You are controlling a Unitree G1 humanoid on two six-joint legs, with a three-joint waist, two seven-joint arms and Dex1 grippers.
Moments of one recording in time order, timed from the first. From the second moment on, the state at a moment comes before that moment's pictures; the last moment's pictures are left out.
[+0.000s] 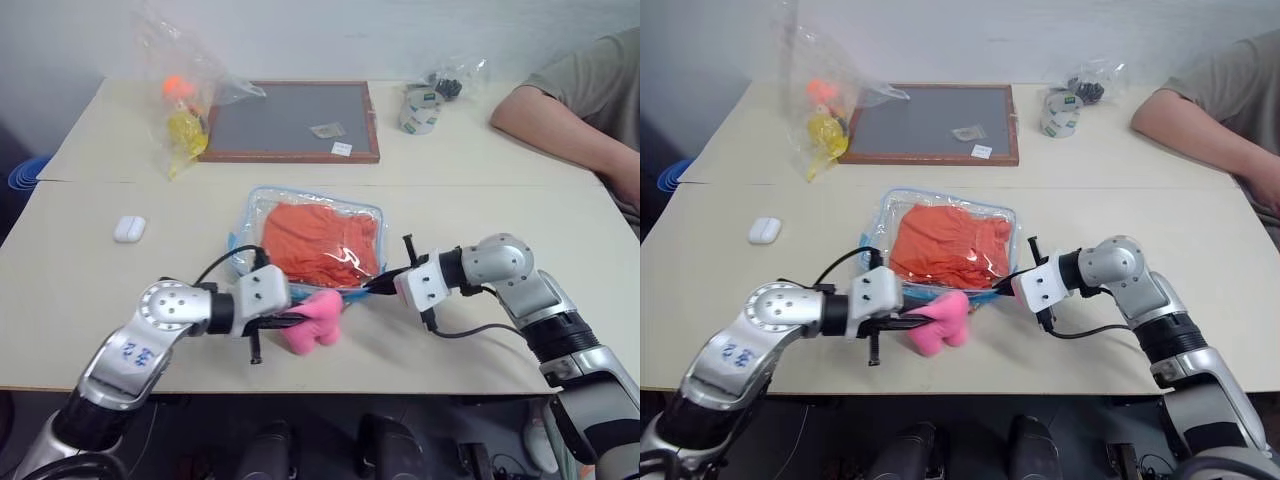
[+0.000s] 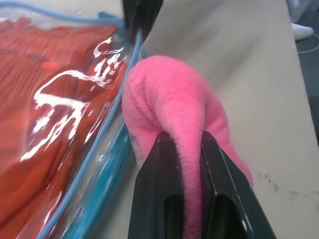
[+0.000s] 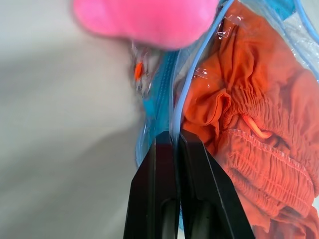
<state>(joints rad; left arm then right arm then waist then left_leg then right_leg) -0.23 0.73 -0.08 -0.54 -0.27 0.65 -0.87 -0.70 -0.68 0.32 0.37 -0.05 -0.59 1.25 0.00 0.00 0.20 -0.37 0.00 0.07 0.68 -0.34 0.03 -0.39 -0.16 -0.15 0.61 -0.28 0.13</state>
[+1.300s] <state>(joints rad) -0.18 0.99 0.45 -0.34 -0.46 0.69 -0.86 -0.49 -0.87 0.06 0.00 0.37 0.13 1.24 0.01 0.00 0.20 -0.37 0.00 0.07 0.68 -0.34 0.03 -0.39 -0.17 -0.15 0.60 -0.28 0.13</state>
